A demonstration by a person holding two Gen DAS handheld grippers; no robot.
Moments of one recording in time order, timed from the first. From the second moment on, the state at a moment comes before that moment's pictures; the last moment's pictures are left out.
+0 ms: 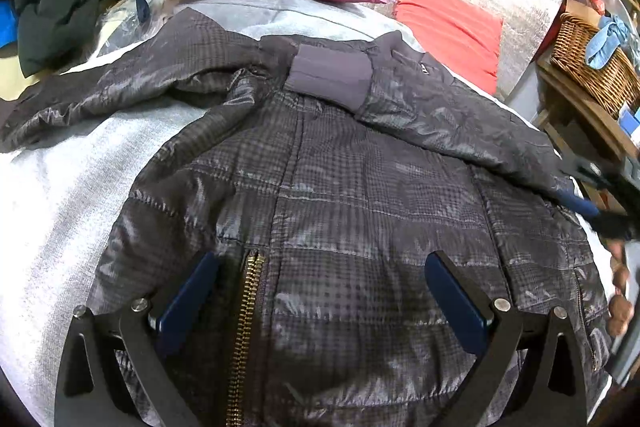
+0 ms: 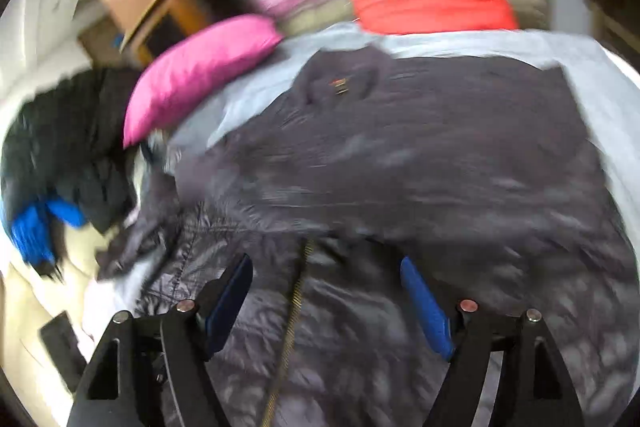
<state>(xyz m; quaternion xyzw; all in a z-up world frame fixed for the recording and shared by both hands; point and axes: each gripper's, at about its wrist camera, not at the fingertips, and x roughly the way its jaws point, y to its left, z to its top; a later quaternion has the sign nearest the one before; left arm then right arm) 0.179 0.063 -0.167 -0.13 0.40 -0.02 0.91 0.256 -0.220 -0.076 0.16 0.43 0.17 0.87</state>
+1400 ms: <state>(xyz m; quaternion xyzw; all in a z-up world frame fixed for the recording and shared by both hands) 0.341 0.051 -0.144 -0.16 0.44 0.07 0.88 0.263 -0.350 -0.135 0.56 0.38 0.18 0.71</state>
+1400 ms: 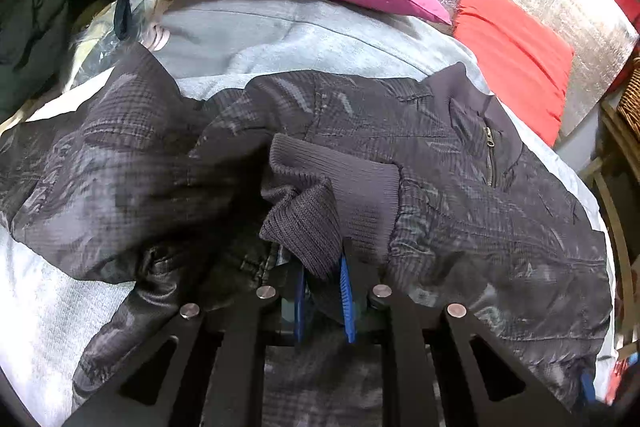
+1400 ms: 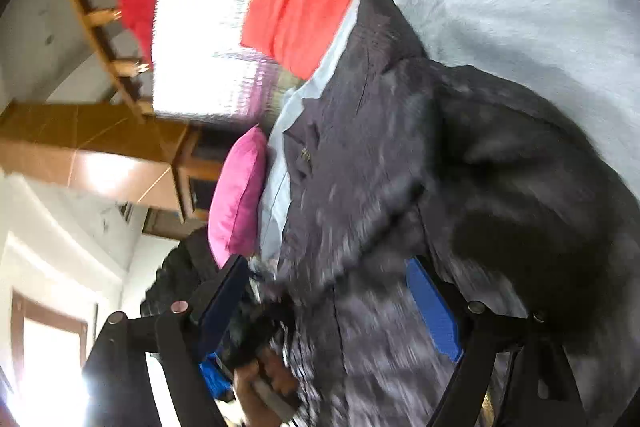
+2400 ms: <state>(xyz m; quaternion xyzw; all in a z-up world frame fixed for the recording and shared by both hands) 0.333 0.038 -0.165 -0.11 0.42 0.03 0.90 0.369 -0.400 -0.085 0.31 0.45 0.04 0.84</state>
